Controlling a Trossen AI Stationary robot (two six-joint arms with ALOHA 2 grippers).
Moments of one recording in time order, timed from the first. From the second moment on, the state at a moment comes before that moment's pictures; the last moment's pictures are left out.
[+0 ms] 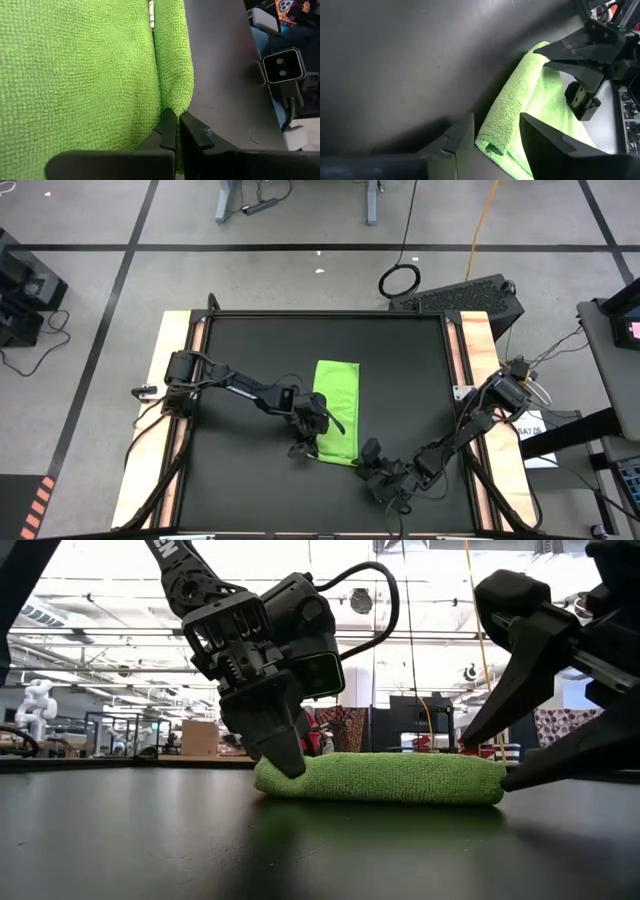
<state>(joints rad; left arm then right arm) -0.06 1.99 1.04 0.04 0.69 -0.21 0.71 1.86 0.83 0.13 0.72 -0.30</state>
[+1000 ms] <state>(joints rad) -0.09 1.99 1.04 0.04 0.68 -0.23 0.58 1.92 0.83 0.11 0.59 0.09</state>
